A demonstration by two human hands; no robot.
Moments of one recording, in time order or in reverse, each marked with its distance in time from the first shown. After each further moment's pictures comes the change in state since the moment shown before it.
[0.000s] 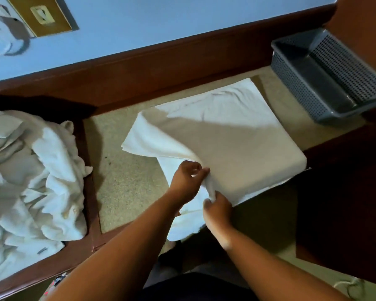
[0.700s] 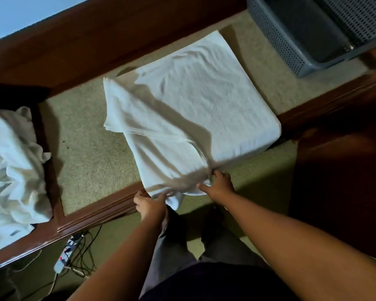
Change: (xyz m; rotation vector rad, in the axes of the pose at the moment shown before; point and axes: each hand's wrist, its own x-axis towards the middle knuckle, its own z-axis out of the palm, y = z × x) left_hand -0.057 -0.070 0.132 -0.182 0.478 -0.811; right_hand 0.115 0.127 -0.101 -0.188 -0.343 0.061
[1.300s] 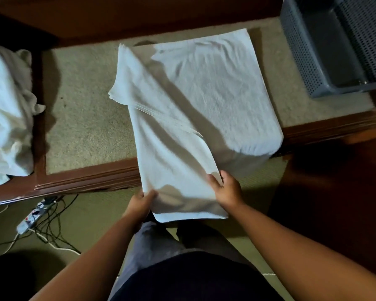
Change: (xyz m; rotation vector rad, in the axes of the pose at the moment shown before) left_hand 0.007 -0.062 -0.006 -0.098 -0.319 -0.026; right_hand -0.021 0.034 -0.032 0.033 0.103 -0.268
